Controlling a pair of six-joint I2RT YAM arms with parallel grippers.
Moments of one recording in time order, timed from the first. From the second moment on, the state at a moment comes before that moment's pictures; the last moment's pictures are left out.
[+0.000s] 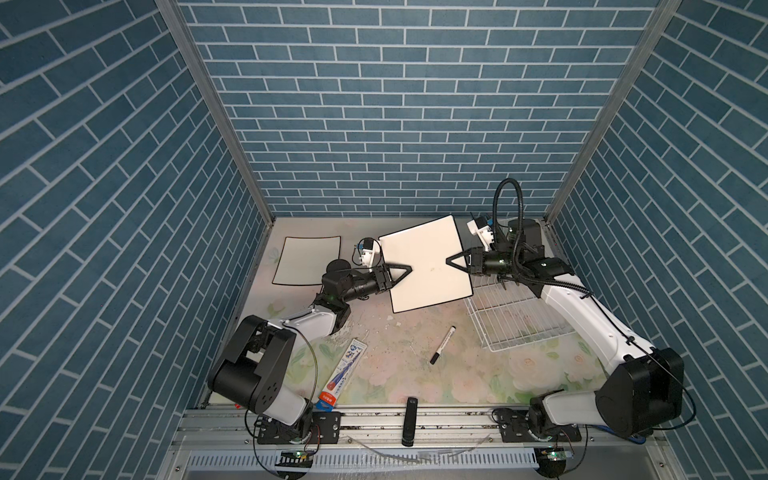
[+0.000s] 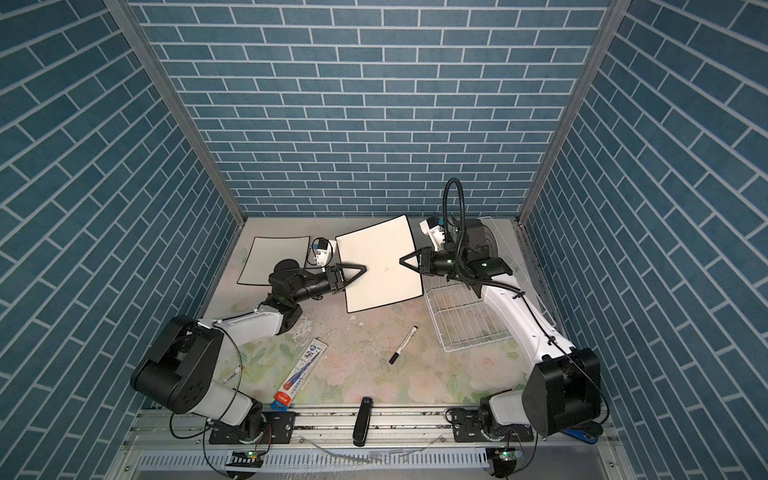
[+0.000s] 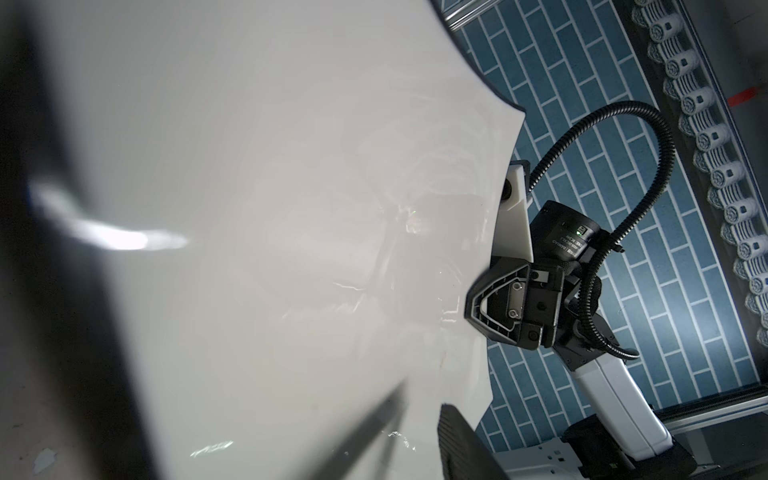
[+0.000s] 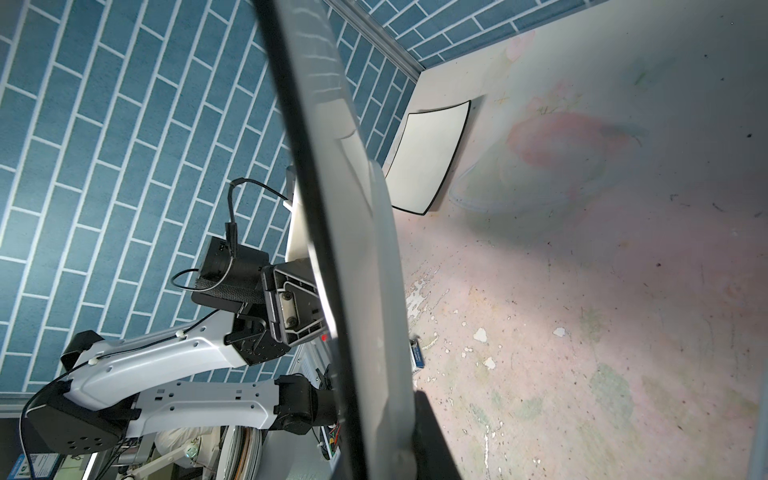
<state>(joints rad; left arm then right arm) -0.41 1.53 0.67 0.89 0.81 -1.12 0.34 1.37 1.18 -0.37 -0.89 0.51</state>
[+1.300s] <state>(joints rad) -0.33 1.53 0.65 0.96 0.83 -1.26 0.30 1.37 1.18 -0.36 -0.93 0.57</state>
